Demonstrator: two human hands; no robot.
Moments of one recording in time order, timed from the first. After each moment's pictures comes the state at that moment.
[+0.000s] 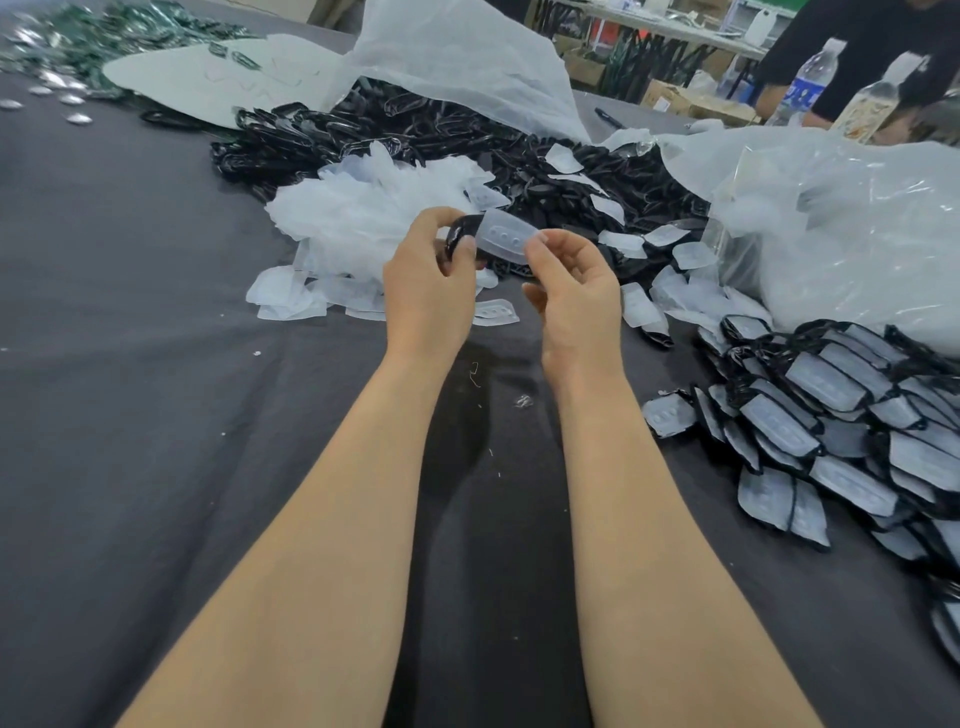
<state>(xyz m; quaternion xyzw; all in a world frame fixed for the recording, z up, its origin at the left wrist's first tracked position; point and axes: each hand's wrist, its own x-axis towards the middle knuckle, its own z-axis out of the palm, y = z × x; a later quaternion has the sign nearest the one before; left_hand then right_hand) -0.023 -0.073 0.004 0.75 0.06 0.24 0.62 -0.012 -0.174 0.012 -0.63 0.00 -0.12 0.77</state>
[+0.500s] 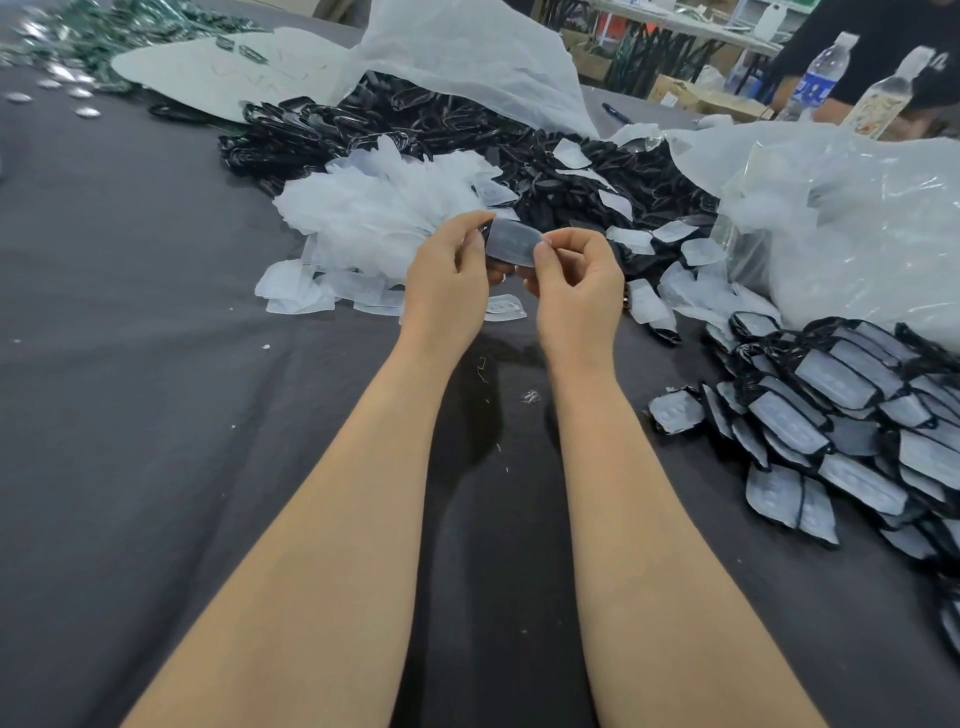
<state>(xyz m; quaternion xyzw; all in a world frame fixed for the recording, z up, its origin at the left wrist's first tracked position) -0.017 -0.074 0.000 0.71 0.03 0.20 0.68 -0.011 -0.169 0.004 -0.74 -0.01 -0.21 0.64</state>
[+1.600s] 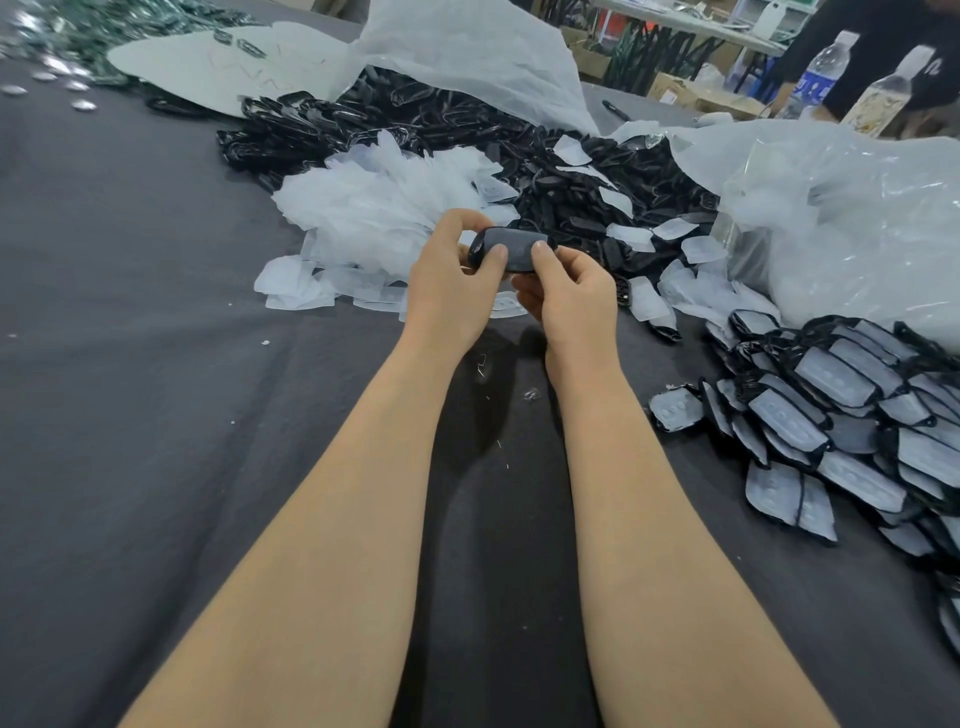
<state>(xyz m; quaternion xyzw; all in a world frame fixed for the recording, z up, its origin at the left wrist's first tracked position) -0.022 -0.075 0.001 0.74 0.03 0.17 0.65 -0.006 -0.170 0.001 -0.67 0.03 -0.10 0.73</state>
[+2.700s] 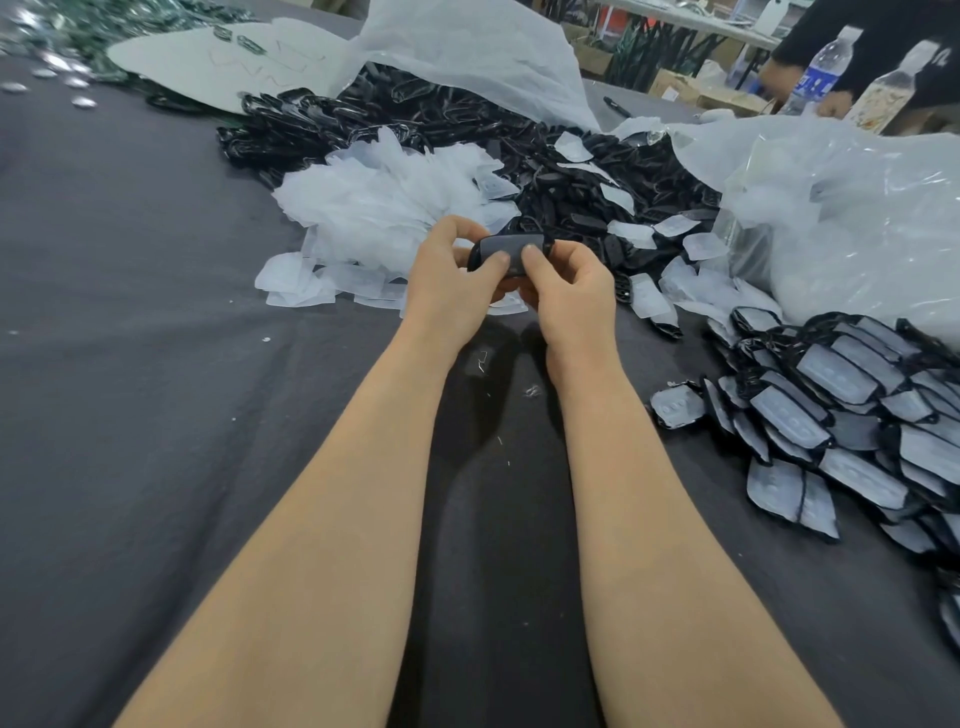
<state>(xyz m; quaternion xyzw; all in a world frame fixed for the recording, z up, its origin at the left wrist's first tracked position) -0.017 -0.073 -0.003 0.68 0.05 0.14 0.72 -0.004 -0.170 -0.001 -0.71 0.02 -0.11 0.69</state>
